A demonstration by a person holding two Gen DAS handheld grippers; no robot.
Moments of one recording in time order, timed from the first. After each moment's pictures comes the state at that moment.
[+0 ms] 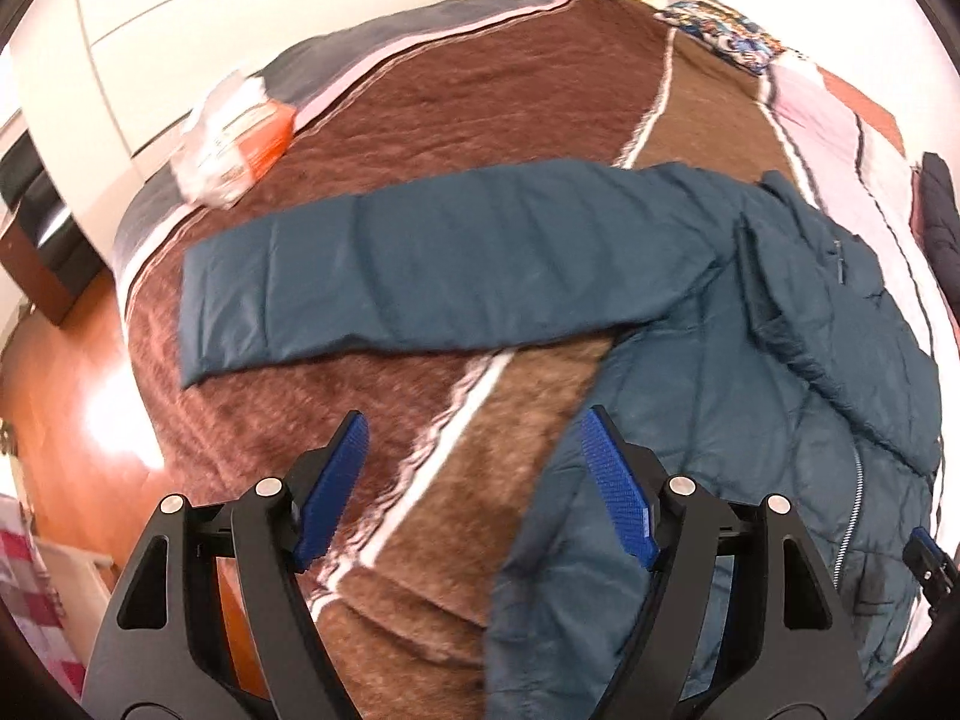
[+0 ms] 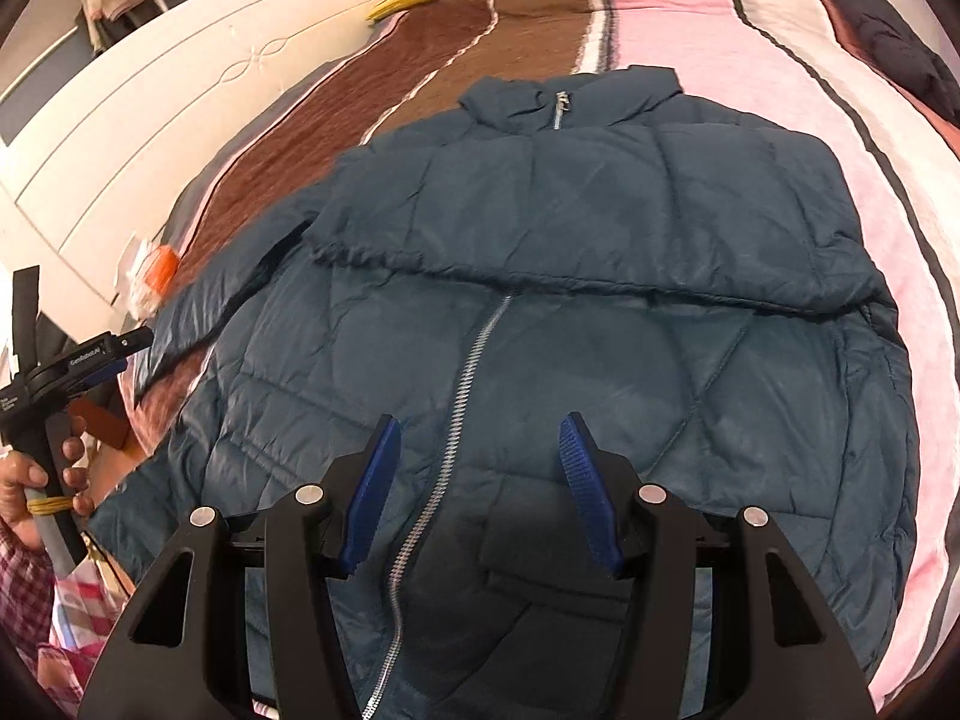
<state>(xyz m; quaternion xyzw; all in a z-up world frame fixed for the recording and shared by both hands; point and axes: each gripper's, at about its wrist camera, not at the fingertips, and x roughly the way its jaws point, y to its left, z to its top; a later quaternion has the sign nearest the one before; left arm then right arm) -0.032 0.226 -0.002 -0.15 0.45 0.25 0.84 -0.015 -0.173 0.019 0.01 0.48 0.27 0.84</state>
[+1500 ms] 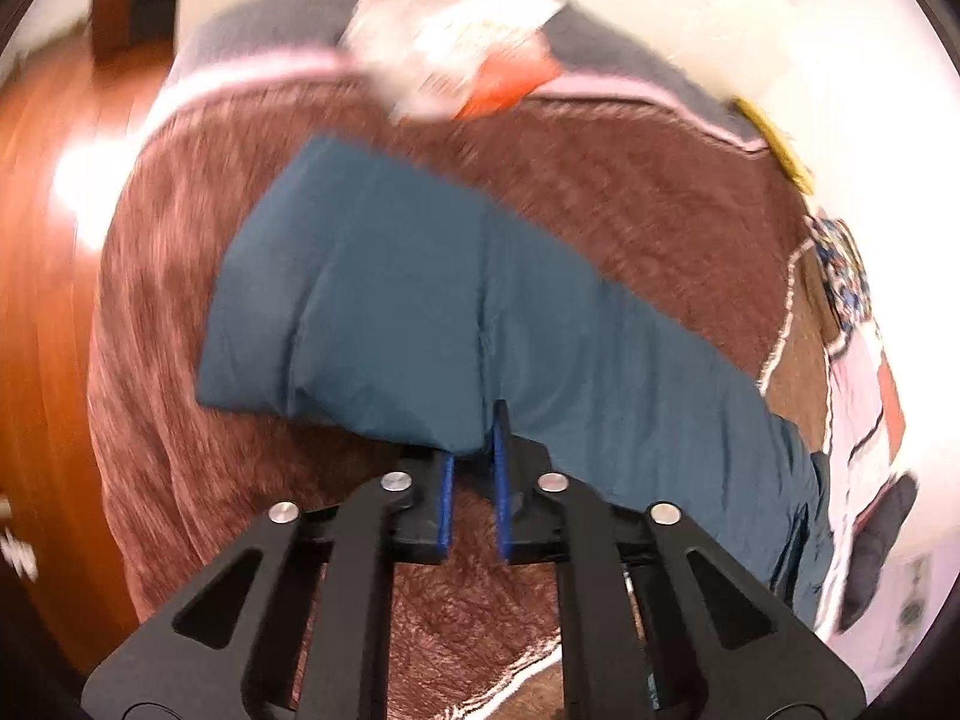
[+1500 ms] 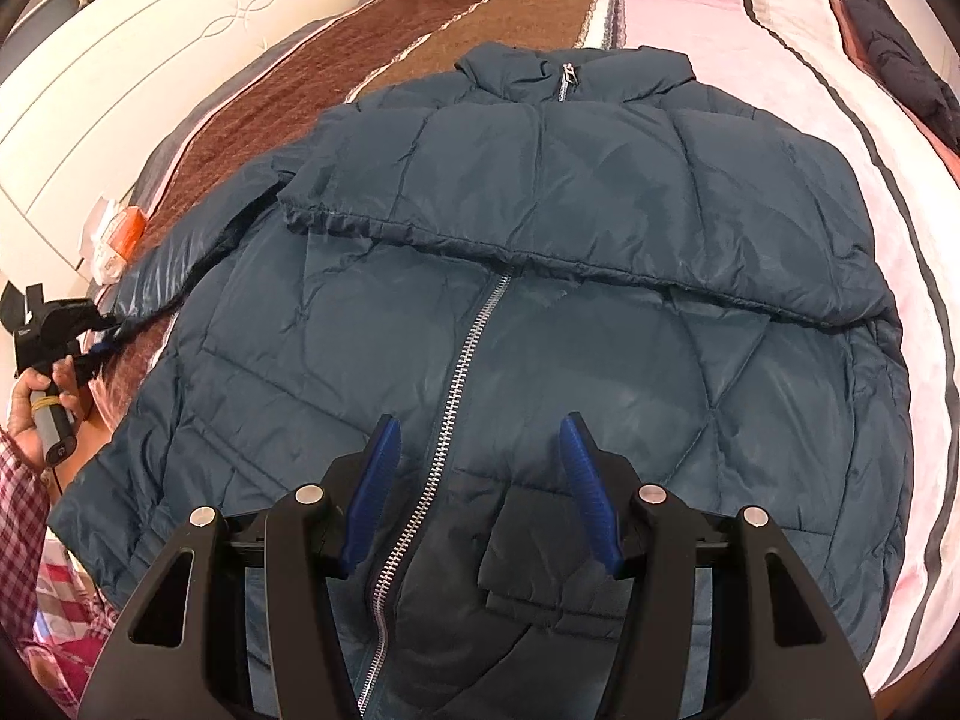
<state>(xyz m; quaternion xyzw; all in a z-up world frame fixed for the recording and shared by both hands) -0.044 0.401 -0.066 -0.42 0.33 0.32 0.78 -0.002 -0.147 0.003 -0.03 0.50 0.23 0.83</state>
